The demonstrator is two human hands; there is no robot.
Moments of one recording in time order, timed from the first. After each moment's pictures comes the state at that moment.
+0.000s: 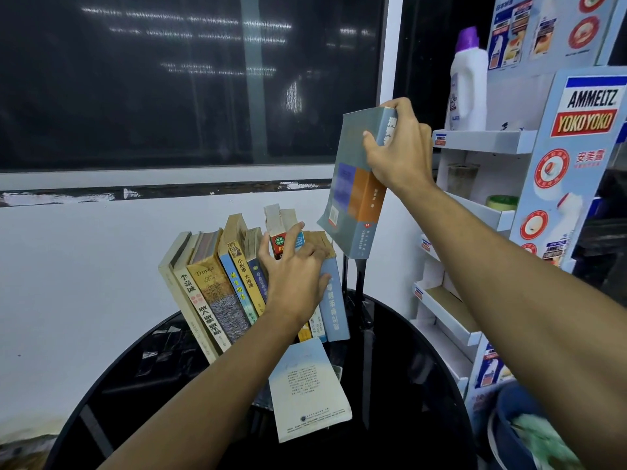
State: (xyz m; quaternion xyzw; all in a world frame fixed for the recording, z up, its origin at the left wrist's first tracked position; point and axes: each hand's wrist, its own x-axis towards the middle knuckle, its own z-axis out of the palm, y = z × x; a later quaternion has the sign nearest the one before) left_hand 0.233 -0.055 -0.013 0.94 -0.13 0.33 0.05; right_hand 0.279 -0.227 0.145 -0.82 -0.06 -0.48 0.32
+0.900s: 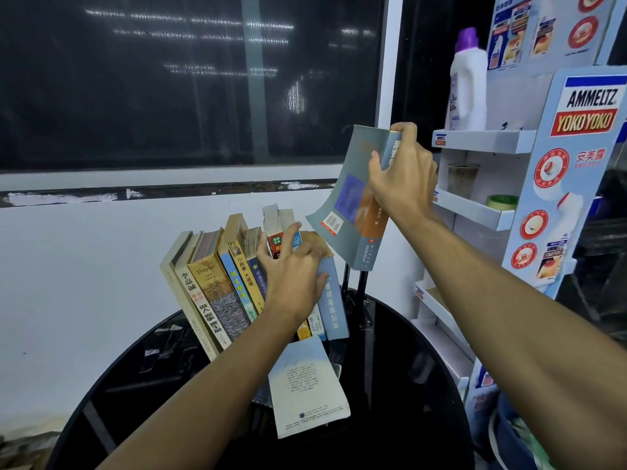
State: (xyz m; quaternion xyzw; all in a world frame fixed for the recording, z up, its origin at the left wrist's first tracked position) left_hand 0.230 -0.056 -0.011 0.94 -0.11 0.33 0.05; right_hand 0.273 -0.231 0.110 -0.79 -0.05 -0.53 0.30
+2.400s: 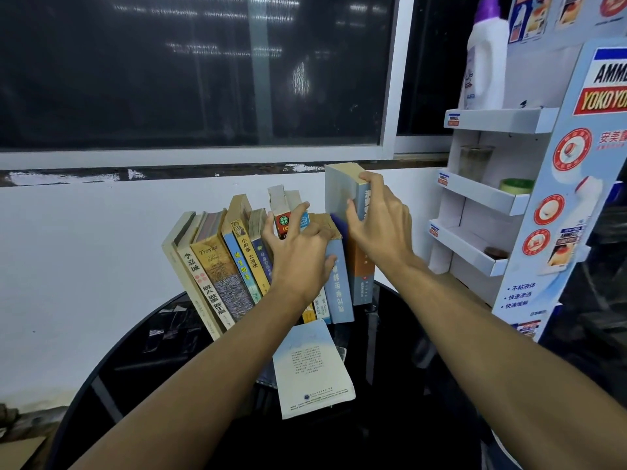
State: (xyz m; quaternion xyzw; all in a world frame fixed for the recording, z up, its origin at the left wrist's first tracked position) left_hand 0.235 -0.058 -0.012 0.94 -0.11 0.33 0.05; right_hand 0.281 -0.209 0.010 -0.83 -0.13 -0.48 0.25
